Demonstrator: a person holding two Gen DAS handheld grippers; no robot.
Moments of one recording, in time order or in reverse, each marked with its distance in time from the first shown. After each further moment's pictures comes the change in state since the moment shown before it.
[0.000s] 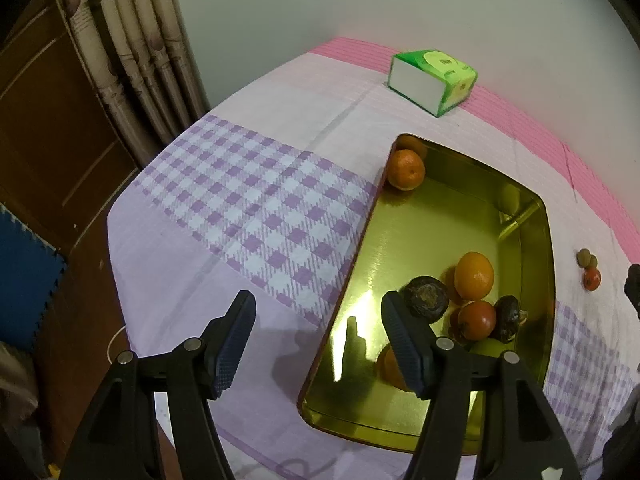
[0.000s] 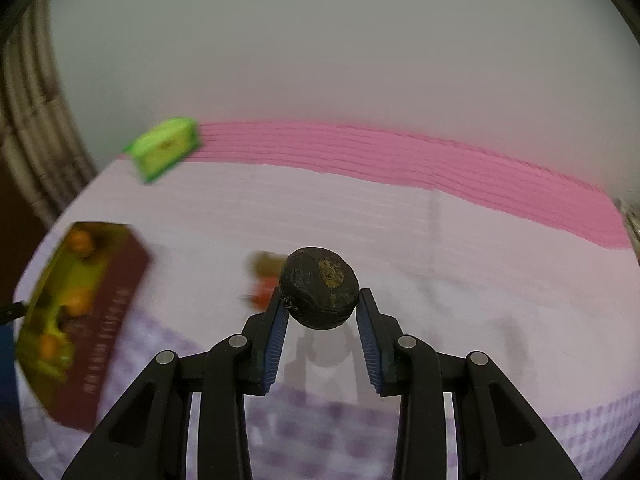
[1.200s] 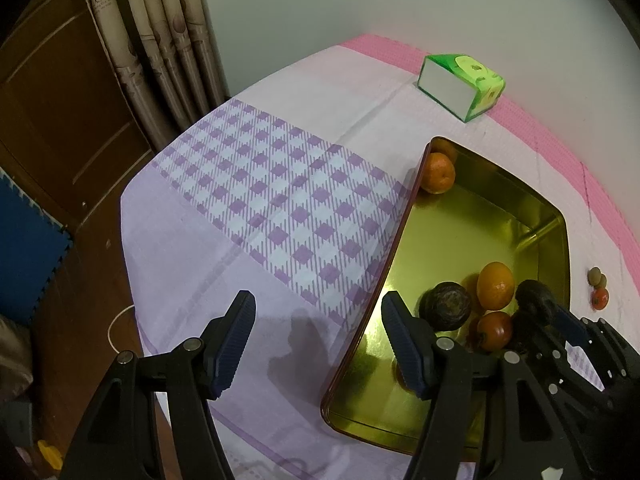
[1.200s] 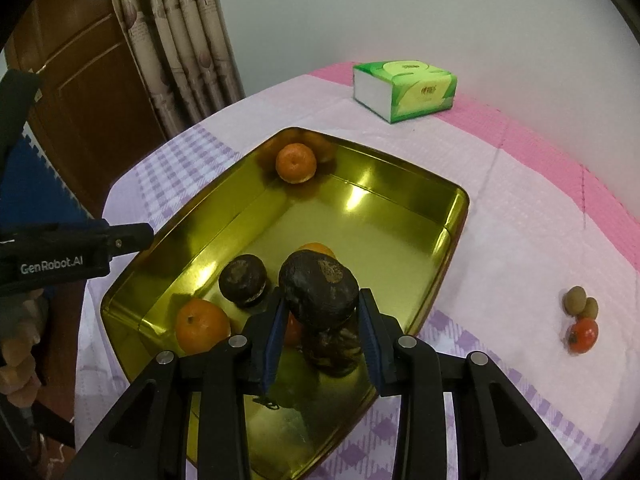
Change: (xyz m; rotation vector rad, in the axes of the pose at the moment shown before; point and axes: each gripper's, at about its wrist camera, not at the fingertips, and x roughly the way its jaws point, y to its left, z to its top) left arm 0.006 0.016 0.000 -0.073 0.023 0.028; right arm 0.038 0.210 -0.023 -0.331 0.139 0.313
